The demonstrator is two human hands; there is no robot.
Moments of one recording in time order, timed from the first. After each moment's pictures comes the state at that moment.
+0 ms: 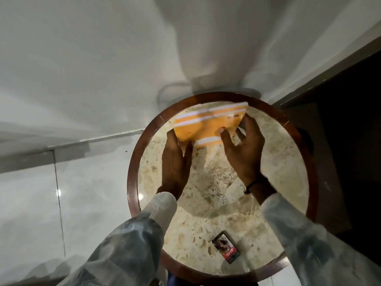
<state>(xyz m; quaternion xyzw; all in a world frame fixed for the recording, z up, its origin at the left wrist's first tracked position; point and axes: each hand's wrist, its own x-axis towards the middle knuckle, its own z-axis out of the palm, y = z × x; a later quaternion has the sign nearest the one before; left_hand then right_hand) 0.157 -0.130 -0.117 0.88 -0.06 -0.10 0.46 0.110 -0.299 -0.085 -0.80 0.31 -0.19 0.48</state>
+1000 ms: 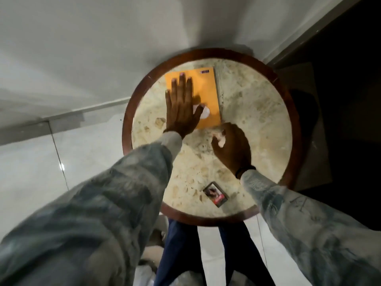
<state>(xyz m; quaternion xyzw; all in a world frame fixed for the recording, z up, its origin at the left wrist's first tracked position) 0.153 -0.168 -0.126 0.93 -0.24 -0.21 0.16 -0.003 -0.271 -0.084 -0.91 0.28 0.10 0.29</state>
